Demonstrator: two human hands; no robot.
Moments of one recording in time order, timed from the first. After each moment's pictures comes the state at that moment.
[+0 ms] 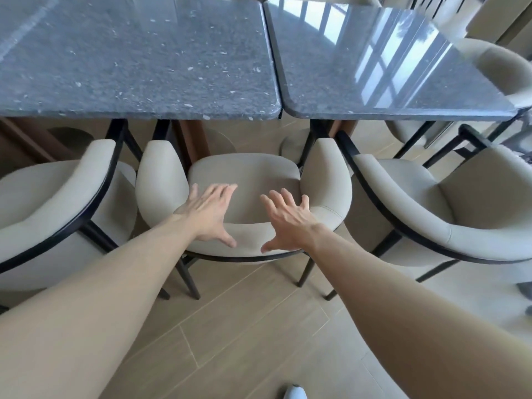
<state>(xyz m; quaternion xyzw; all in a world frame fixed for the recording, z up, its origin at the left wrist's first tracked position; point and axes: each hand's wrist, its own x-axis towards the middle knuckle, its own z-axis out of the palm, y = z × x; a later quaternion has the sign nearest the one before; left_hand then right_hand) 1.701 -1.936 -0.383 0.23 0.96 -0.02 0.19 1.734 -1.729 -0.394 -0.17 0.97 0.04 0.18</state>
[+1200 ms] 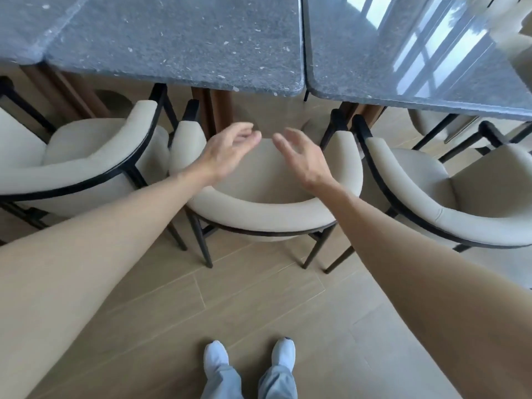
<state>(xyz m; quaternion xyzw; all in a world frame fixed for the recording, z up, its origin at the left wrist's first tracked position) 1.779 -1.927 -0.286 0.04 0.88 0.47 0.08 1.784 -1.741 -0.283 -0.01 0.90 -0.43 0.07</state>
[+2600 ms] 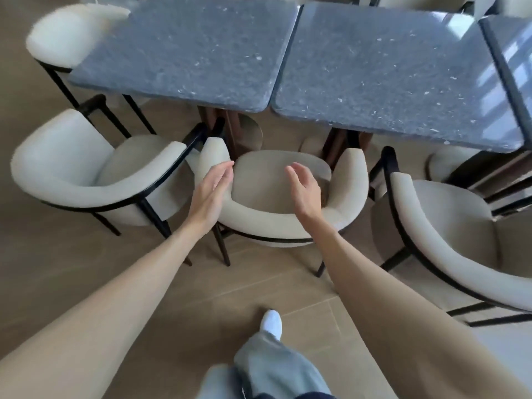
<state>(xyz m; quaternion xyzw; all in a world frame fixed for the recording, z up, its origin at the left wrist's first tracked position) 1.813 -2.581 -0.268 -0.12 0.79 0.60 -0.03 1.758 -2.384 -0.286 0.06 0.77 -0.63 0.10</state>
